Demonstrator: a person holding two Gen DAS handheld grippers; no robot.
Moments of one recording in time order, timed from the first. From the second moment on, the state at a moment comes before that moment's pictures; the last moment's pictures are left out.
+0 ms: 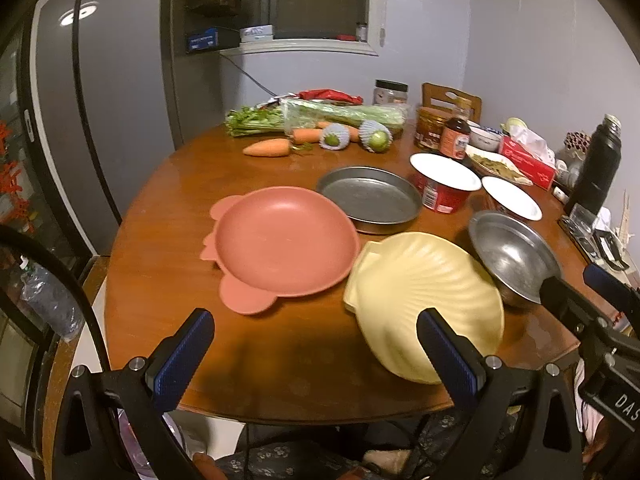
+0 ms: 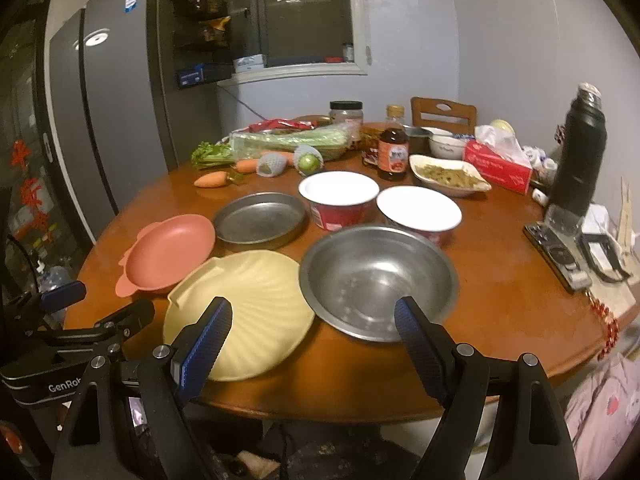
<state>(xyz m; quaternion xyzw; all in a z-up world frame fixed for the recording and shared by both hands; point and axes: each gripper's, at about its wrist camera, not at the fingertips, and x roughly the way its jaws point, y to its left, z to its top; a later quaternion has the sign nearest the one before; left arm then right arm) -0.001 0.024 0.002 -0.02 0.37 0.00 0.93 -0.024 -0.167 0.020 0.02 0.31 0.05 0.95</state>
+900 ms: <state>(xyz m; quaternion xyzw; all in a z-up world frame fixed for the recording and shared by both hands) 0.046 0.112 -0.012 -0.10 0.42 0.05 0.90 0.076 -0.084 0.028 -0.01 0.37 0.18 0.91</state>
